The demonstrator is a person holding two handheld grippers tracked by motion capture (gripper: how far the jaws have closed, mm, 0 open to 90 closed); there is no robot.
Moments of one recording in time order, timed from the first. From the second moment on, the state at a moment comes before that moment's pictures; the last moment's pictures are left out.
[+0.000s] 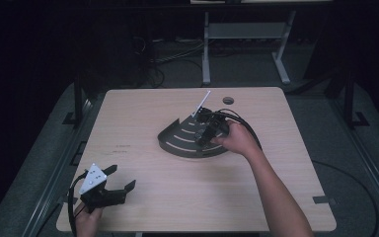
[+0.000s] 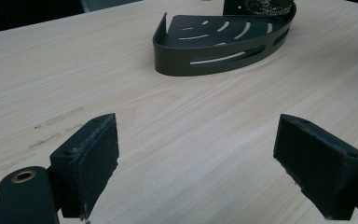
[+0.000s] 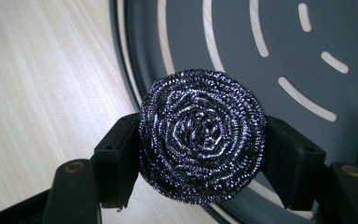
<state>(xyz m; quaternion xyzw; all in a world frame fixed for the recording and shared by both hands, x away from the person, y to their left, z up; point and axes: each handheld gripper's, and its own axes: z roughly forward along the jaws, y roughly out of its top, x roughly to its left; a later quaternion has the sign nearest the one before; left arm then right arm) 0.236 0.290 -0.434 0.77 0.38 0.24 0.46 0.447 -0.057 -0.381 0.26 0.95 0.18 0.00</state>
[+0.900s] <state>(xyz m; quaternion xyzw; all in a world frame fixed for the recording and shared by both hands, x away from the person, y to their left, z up) 0.238 0.290 -0.434 0.77 0.37 0.24 0.46 0.480 -0.045 -0.407 0.30 0.94 0.15 0.01</state>
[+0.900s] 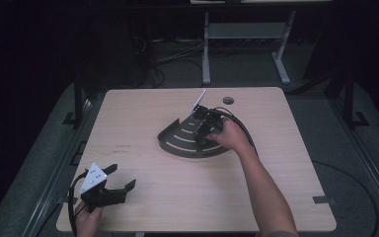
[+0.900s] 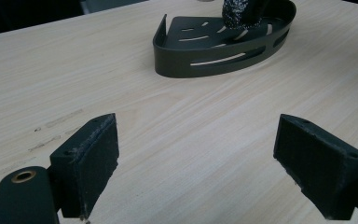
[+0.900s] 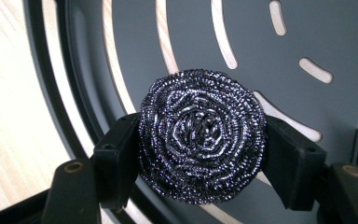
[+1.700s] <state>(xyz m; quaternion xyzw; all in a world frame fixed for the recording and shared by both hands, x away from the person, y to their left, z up) 0.239 0.289 -0.435 0.77 0.37 0.24 0.46 0.489 -0.043 -0.419 0.32 0.93 0.16 0.00</state>
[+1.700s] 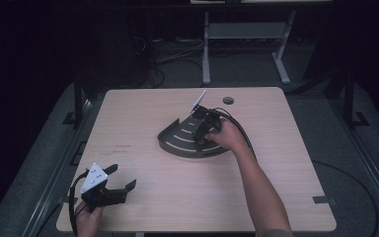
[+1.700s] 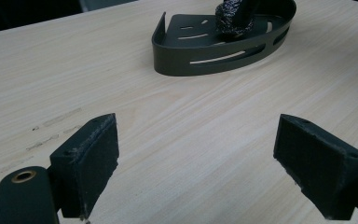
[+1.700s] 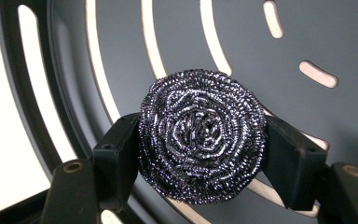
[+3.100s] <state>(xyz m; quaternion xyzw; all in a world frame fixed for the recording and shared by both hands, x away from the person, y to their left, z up) 0.240 0.288 -0.436 0.77 0.37 0.24 0.46 0.481 -0.054 -0.418 0.33 0.92 0.19 0.00</state>
